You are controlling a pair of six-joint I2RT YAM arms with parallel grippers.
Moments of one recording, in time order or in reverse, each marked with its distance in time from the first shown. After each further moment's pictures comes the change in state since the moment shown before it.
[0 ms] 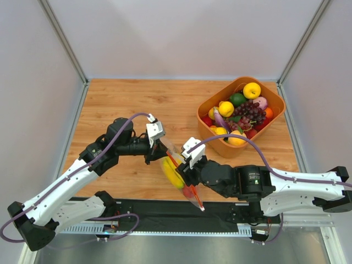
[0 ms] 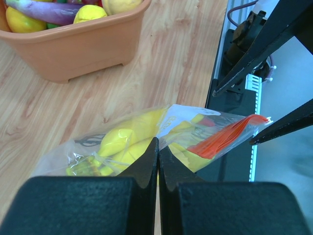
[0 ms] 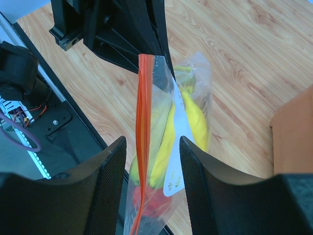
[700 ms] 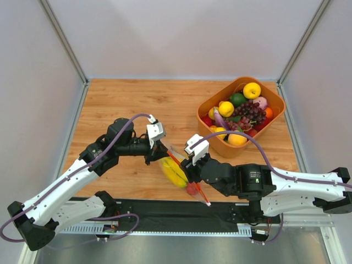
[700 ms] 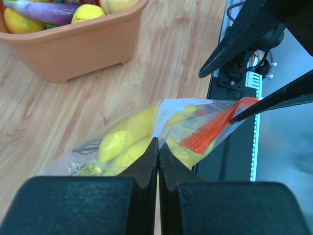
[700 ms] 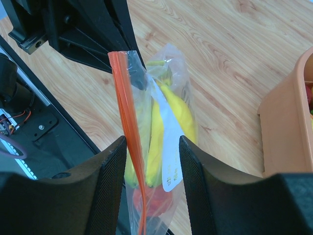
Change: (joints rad) left arm -0.008 0.000 0.000 -0.005 0.000 0.017; right arm -0.026 -0.007 -0.001 -0.046 0.051 0.046
